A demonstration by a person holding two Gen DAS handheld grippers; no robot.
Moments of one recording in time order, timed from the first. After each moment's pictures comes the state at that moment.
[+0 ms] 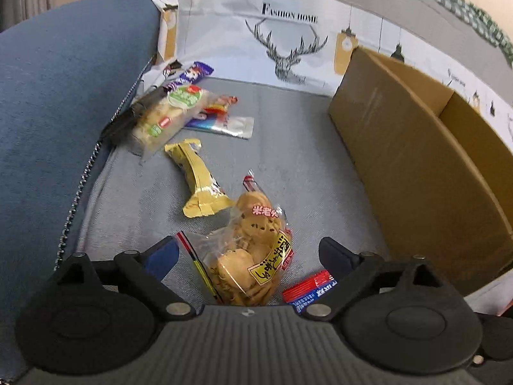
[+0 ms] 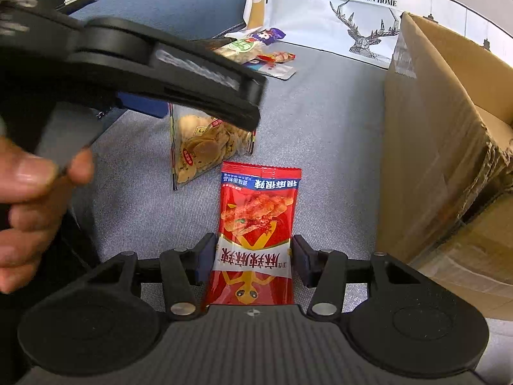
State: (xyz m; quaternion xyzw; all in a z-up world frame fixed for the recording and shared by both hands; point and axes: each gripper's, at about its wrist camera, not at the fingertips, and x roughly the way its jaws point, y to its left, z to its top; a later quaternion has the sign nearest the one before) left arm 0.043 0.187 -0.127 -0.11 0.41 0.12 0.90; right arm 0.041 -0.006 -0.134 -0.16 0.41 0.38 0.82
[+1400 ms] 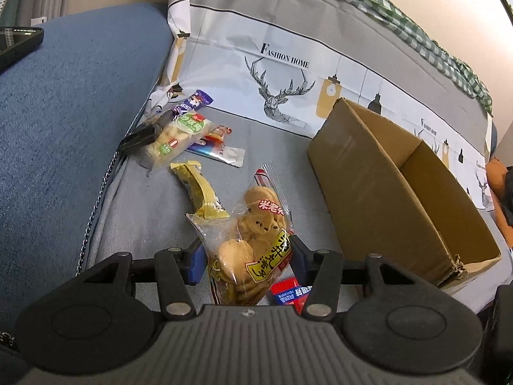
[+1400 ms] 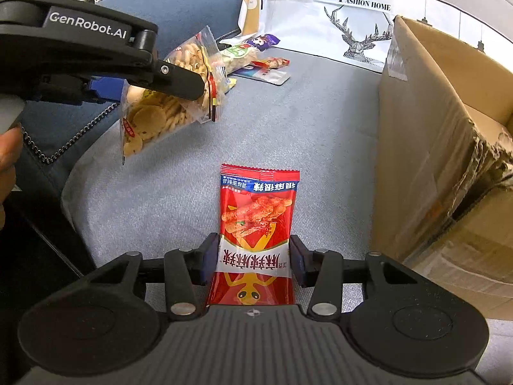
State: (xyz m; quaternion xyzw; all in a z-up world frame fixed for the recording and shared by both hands) left arm -0.007 0.203 -0.089 -0.19 0.34 0.09 0.92; right arm 0.037 -0.010 -0.132 -0.15 0.39 0.37 0.83
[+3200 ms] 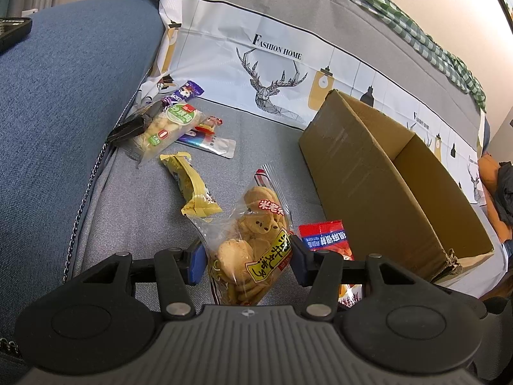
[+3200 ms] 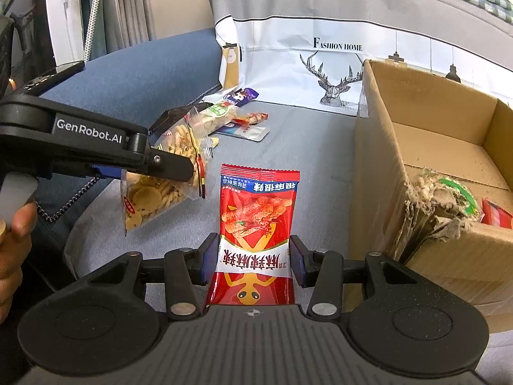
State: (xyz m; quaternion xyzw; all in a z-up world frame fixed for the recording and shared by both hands) left arm -0.003 0.205 -0.092 -0.19 0.35 0.07 0.91; right arm 0.025 -0.028 -0.124 -0.09 0.32 0.35 0.87
